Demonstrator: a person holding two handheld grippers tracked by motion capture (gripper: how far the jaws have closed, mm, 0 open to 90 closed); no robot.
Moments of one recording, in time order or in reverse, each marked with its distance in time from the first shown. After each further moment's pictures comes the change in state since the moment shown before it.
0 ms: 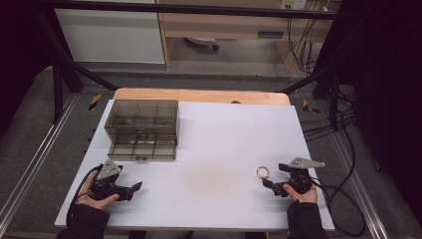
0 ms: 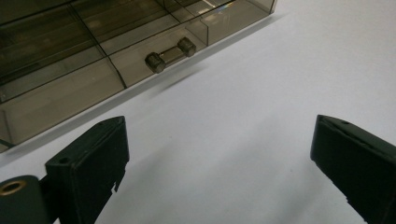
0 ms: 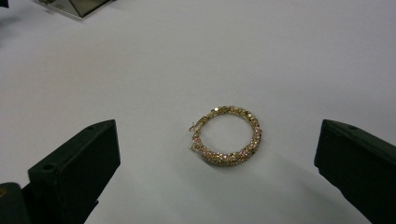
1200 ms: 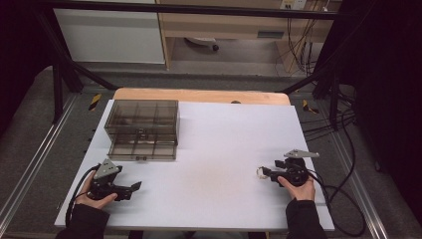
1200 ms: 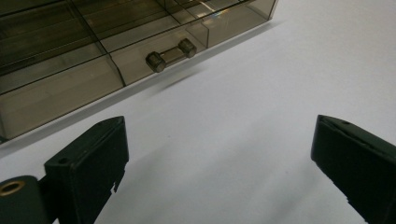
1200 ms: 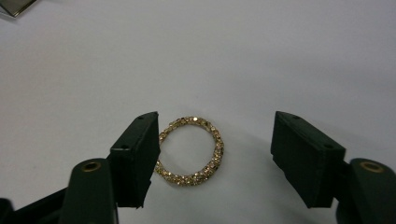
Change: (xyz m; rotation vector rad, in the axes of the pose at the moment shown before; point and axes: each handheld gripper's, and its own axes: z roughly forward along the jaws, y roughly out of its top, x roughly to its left) left arm 0.003 -0.001 -0.001 -0.015 -0.024 -0.037; right arm -0.007 0.019 0.014 0.099 -0.138 0.093
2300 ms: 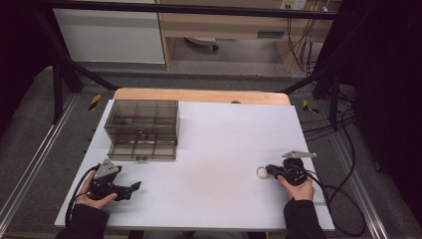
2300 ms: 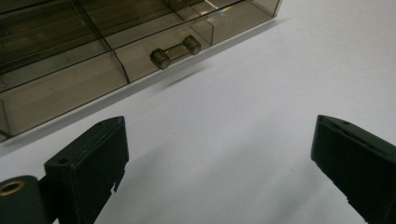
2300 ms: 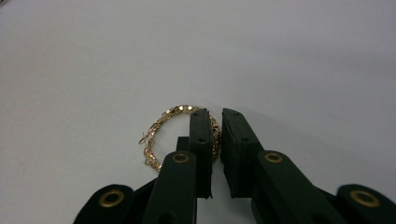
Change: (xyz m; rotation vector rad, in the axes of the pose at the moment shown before) left arm 0.001 -0.001 0.000 0.003 0.013 -0.003; right arm 0.000 -0.003 0.006 0.039 -0.017 0.024
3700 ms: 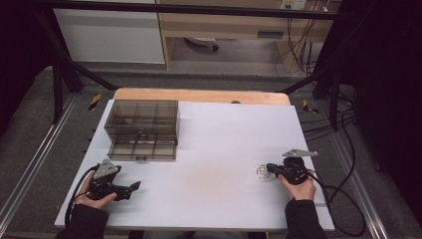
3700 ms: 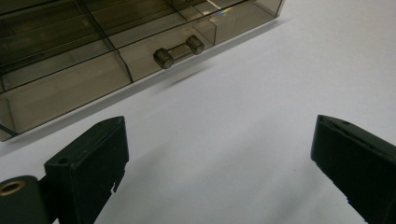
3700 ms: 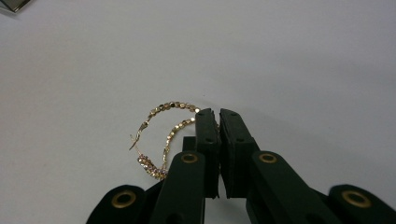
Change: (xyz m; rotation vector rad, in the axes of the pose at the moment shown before) left arm 0.001 0.000 -0.001 0.000 0.007 -0.002; right arm 0.008 0.008 -0.010 -0.012 0.005 -0.031
